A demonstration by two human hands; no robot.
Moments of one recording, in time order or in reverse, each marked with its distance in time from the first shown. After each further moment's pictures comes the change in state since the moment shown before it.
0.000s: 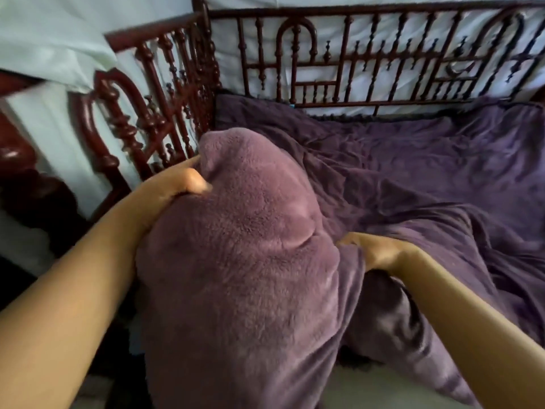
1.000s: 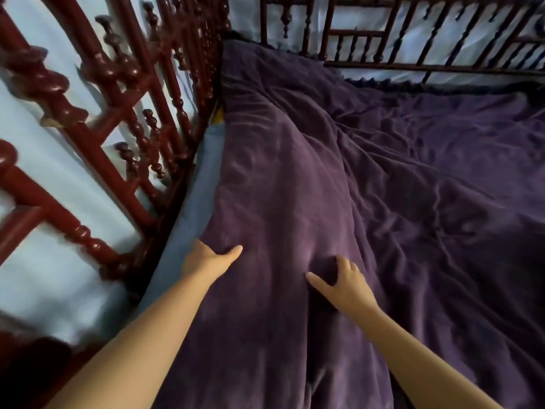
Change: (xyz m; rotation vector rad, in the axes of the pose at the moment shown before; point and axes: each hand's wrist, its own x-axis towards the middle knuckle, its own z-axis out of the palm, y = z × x) left_hand 0.230 -0.214 0.041 0.242 0.249 -0.770; right_hand 0.237 0.139 -0.052 -0.376 0.863 0.548
